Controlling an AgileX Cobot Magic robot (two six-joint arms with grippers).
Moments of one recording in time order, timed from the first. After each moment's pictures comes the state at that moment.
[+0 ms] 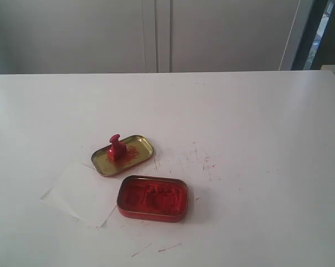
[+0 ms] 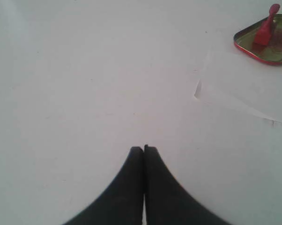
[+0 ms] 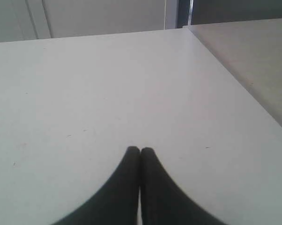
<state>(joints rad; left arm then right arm) -0.03 0.00 0.02 -0.13 0.52 0.13 -0.10 0.00 -0.01 -0.04 0.36 0.11</state>
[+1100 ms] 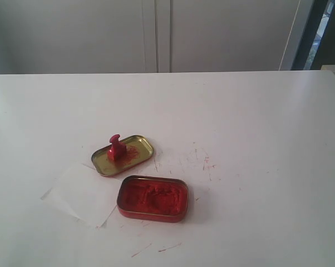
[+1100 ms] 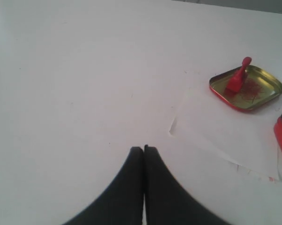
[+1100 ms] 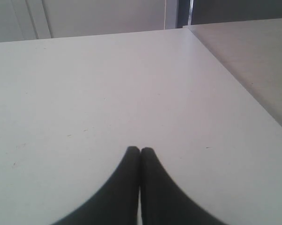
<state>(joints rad) -0.03 0.00 0.02 -0.28 0.42 0.11 -0.10 0.00 -0.01 -0.04 0.36 0.11</state>
